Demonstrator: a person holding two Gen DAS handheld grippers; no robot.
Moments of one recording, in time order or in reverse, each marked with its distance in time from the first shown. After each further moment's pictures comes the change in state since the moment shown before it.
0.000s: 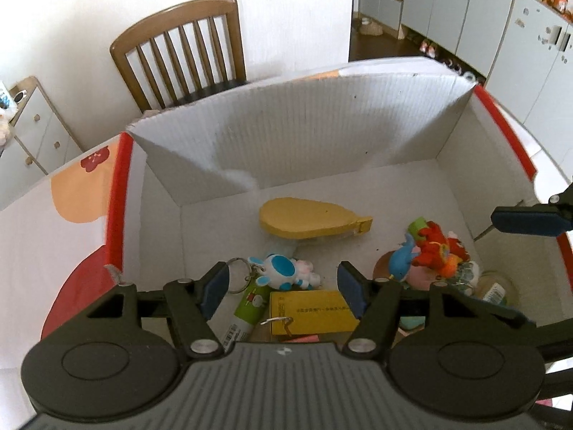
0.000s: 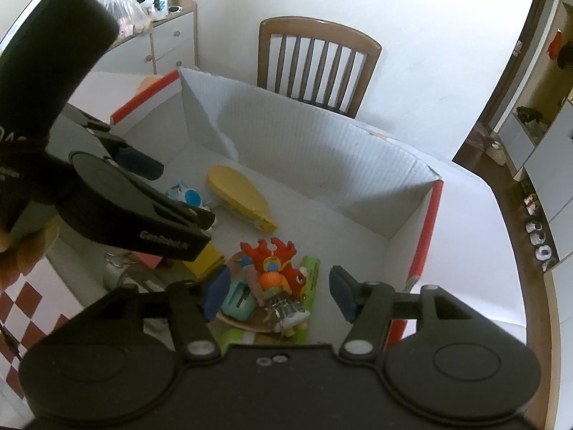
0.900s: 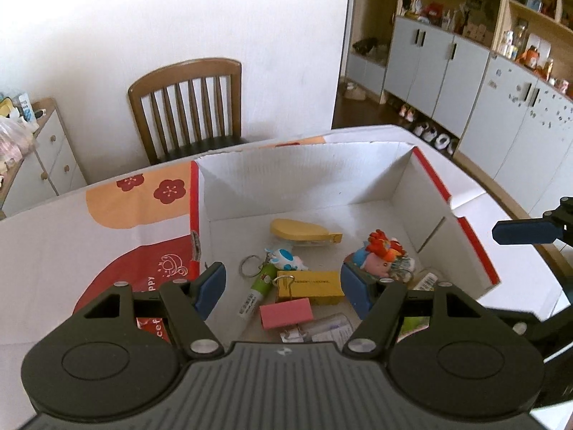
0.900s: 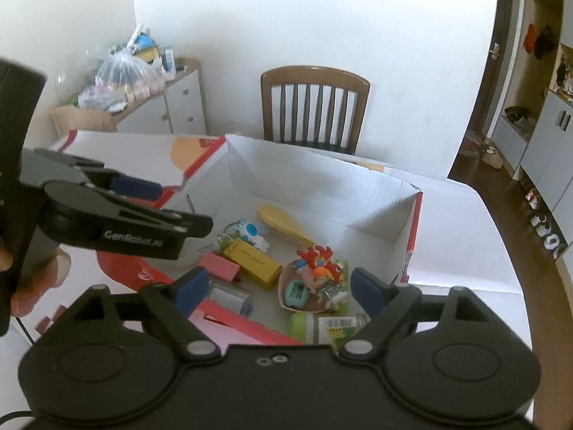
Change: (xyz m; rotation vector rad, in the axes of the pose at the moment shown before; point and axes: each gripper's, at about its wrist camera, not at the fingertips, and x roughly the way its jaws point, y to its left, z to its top) left arm -0.110 0.029 -0.056 -0.053 -0.224 -0.080; right arm -0.098 0.027 -0.024 0.127 -0.160 0.045
